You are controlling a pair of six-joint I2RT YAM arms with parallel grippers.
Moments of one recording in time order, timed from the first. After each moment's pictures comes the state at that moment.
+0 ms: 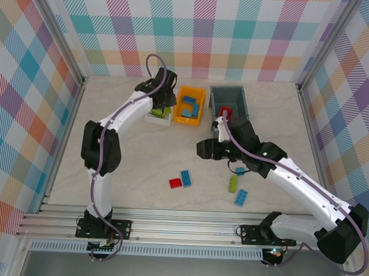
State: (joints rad) left arm -0.41 2.10 1.93 -0.73 -0.21 -0.56; right arm 0.73 1.16 1.06 -0.56 -0.22 0.51
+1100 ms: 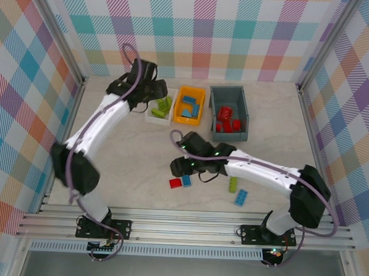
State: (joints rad) left arm -0.42 1.62 1.69 -0.76 -0.16 -0.53; right arm 1.03 1.55 1.15 -0.60 -0.06 0.55
